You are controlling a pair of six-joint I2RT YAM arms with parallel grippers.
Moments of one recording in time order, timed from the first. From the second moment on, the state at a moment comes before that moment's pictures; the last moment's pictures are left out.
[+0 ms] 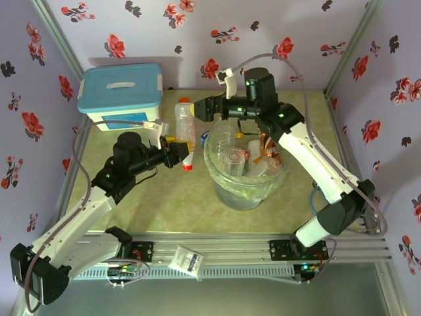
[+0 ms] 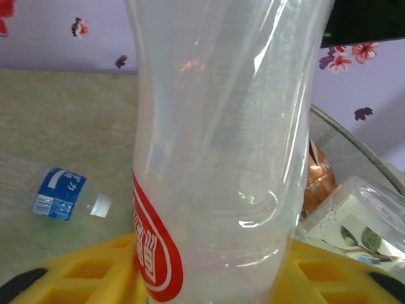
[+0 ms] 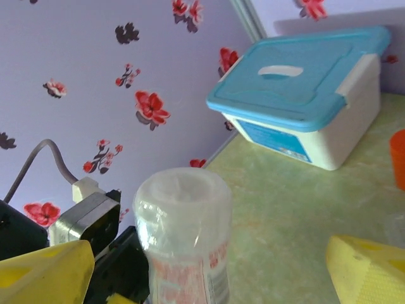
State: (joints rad) left arm -0.58 0.94 0.82 -0.09 0.37 -0.44; right arm 0.63 1.55 1.70 -0.47 -0.59 0.41
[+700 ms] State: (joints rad) left arm -0.61 0.98 0.82 -0.07 0.41 -0.44; right arm 0.67 1.63 1.71 -0.46 -0.68 0.45
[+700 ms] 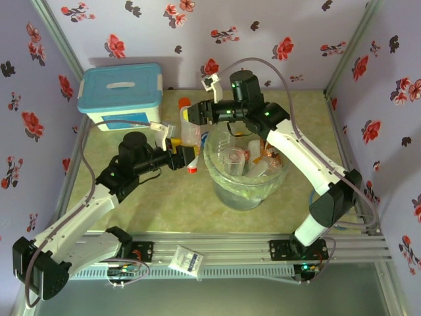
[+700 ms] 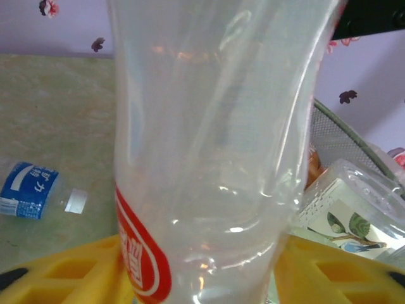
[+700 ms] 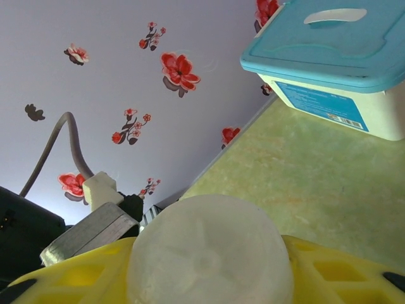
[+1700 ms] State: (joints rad) left arm -0.67 1.12 0.93 -0.08 0.37 -0.50; right arm 0.27 1.12 1.70 -0.51 -0.39 0.38
